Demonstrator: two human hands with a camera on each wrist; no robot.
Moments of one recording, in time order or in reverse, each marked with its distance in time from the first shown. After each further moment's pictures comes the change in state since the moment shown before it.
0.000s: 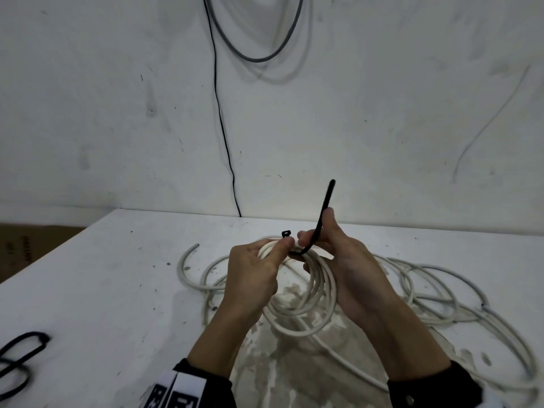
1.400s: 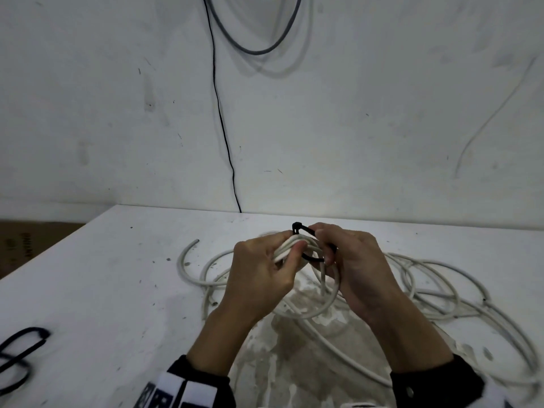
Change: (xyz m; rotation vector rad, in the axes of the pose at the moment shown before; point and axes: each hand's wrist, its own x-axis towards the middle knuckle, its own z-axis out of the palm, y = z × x) left_hand -0.004 0.000 -0.004 0.527 -0.059 0.629; right_hand 0.006 0.007 -0.008 -0.092 0.035 -0.154
